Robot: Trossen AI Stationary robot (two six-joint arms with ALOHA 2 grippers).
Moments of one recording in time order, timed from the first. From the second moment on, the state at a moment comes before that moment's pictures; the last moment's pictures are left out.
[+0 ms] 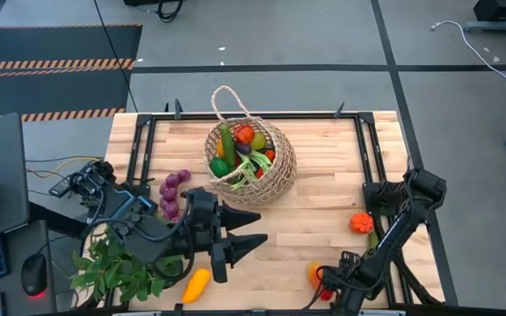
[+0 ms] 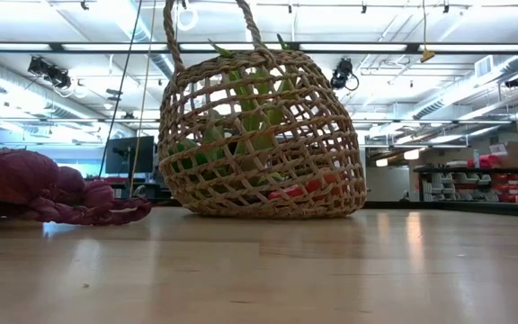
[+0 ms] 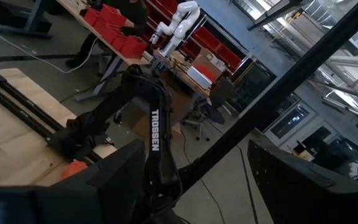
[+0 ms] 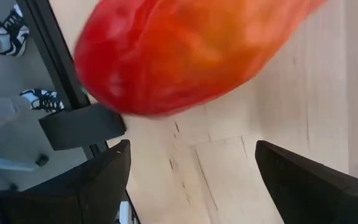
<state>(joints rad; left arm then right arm) -0.65 1.77 2.17 -0.42 -0.83 -0.76 0.98 1.84 1.15 -0.72 -0.05 1.28</state>
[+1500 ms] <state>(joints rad) -0.68 1.77 2.17 -0.43 -0.83 -0.85 0.97 1.63 1.15 -0.72 0.03 1.92</state>
